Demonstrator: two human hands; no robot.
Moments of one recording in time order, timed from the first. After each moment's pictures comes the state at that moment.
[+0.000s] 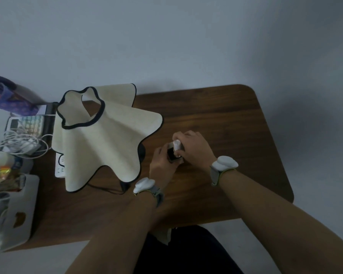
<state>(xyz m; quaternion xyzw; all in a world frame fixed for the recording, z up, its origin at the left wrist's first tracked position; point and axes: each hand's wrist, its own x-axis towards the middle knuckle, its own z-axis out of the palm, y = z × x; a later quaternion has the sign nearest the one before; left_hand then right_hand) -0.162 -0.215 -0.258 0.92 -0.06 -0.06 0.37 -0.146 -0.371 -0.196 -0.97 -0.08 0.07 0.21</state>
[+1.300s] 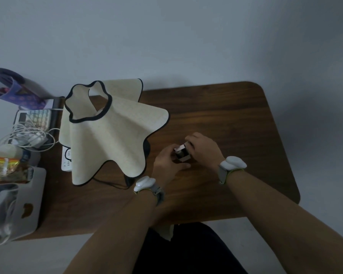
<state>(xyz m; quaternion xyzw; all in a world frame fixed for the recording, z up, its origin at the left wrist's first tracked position) -0.157 -0.199 -0.259 0.88 -0.07 -0.20 0.42 -0.154 -0.381 -0.217 -0.97 0.00 0.11 0.23</state>
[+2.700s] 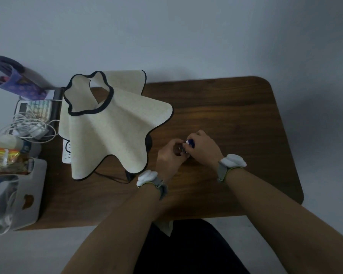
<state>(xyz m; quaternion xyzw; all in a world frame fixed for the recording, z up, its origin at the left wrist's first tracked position) -0.155 -0.205 -0.250 0.85 -0.05 -0.18 0.49 -0.150 -0.374 -0.240 -0.94 0.06 0.19 0.28</state>
